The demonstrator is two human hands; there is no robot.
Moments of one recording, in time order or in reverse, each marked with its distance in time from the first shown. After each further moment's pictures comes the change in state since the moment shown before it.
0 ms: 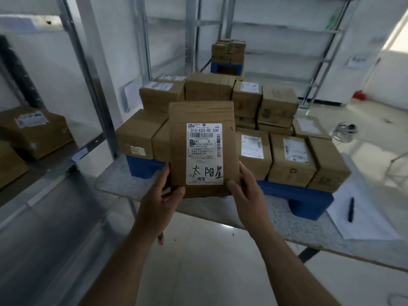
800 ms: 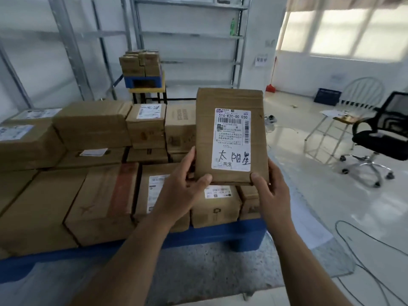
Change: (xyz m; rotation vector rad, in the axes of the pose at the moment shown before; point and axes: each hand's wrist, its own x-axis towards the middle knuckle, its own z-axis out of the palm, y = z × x) left_hand 0.185 0.119 0.246 -0.072 -0.456 0.266; right_hand 0.118 0.053 -0.234 -0.021 0.604 -0.027
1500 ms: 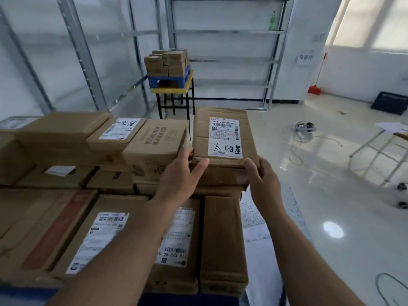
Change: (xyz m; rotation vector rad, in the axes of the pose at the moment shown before) left_hand 0.198 0.009 0.101 0.455 0.251 -0.150; right_hand 0.238 0.080 -0.025 -0.172 -0.213 0.104
